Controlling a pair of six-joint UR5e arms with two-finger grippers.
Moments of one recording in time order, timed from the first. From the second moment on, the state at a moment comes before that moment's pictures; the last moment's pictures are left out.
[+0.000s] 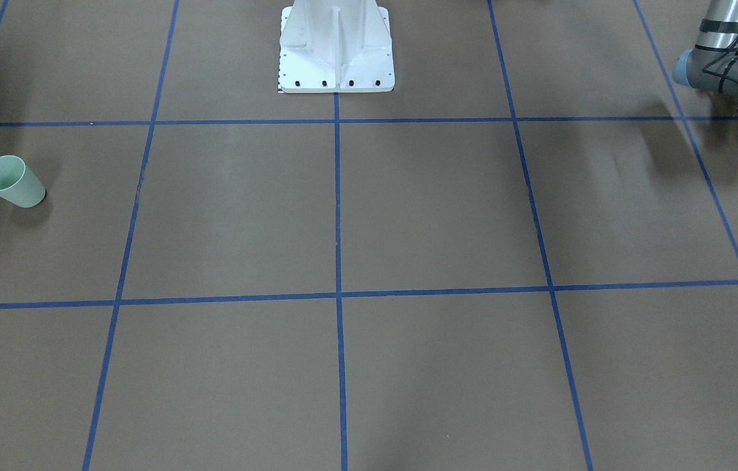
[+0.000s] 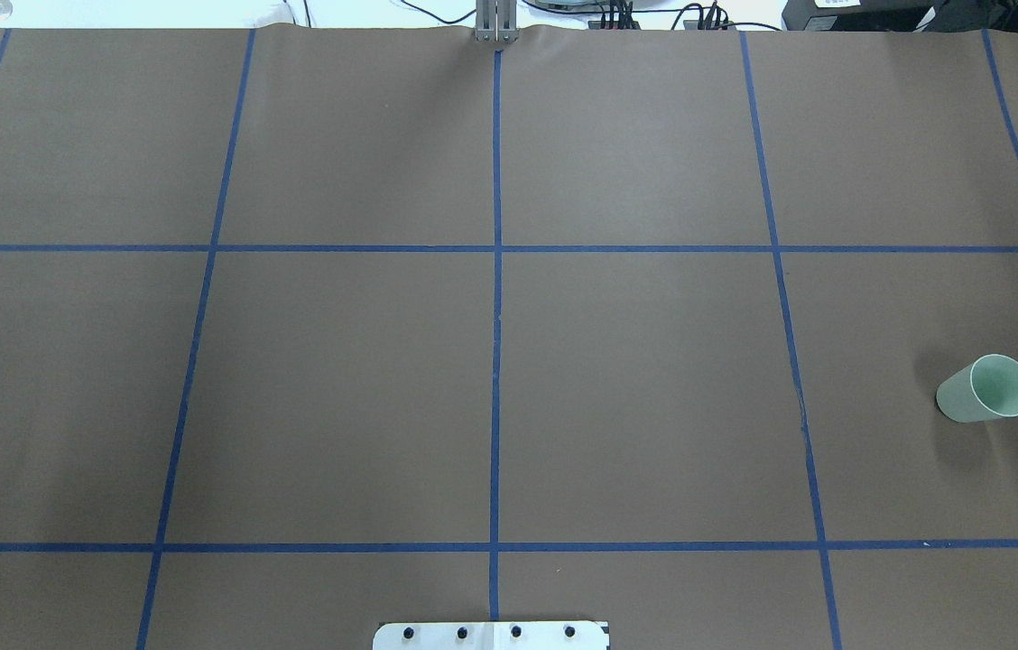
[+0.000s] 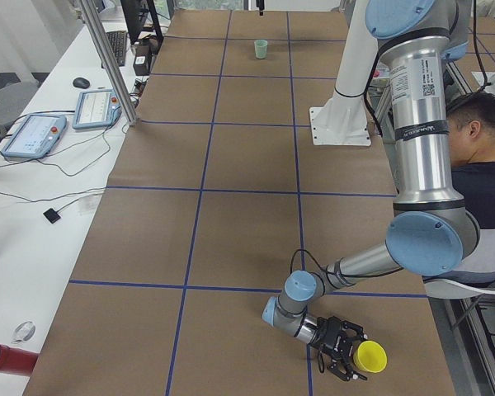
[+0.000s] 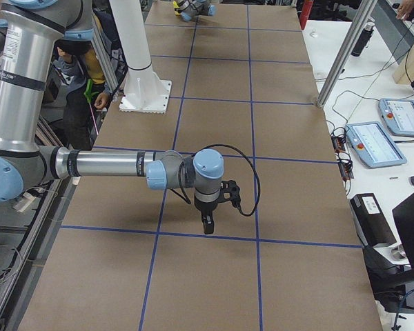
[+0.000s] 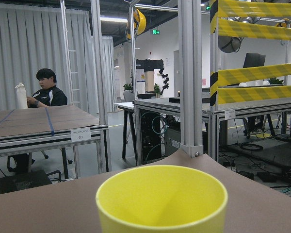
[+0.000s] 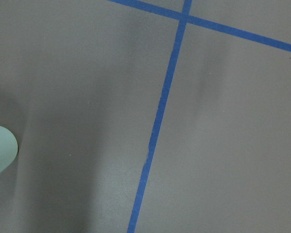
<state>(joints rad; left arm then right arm) -0.76 -1.39 -1.11 -1.10 -2.14 -2.57 1.43 -1.84 1.84 -1.49 2.25 -0.06</state>
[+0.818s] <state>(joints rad) -0.75 -1.39 -1.08 -1.14 -2.16 -2.53 1.42 -1.83 1.84 -1.49 2.25 -0.06</state>
